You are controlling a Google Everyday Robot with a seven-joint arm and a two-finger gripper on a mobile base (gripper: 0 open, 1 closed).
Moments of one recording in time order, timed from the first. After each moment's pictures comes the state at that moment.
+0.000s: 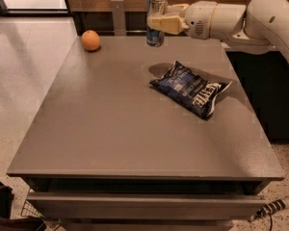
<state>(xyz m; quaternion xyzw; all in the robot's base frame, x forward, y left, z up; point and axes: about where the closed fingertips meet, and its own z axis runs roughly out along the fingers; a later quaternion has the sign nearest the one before) 0.719 -0.061 0.987 -0.40 0.62 0.32 0.59</state>
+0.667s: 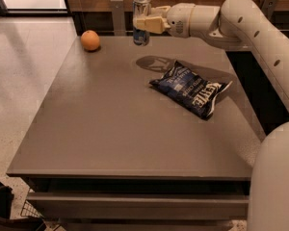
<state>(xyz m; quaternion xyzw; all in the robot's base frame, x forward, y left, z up) 0.767 -0.022 0.966 -0.40 0.62 0.33 0.59</state>
